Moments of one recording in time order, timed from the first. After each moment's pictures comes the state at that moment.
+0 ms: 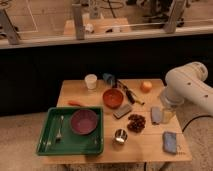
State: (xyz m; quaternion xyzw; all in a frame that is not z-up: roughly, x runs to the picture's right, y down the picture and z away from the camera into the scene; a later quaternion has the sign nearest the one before) arm 0.276 0.105 0.687 -0.27 0.00 0.00 0.96
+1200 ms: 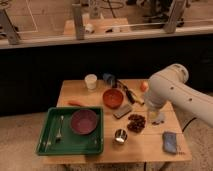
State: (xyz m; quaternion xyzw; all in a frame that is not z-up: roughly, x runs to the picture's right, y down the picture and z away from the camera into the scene) arm 0.198 0.094 0.686 -0.23 -0.04 -0.07 0.97
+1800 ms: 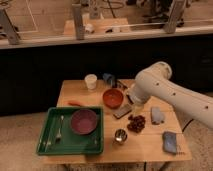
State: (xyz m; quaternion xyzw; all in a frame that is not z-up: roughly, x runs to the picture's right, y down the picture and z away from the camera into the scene) arm 0.121 0.077 0.727 -0.21 -0.11 -0.12 0.96
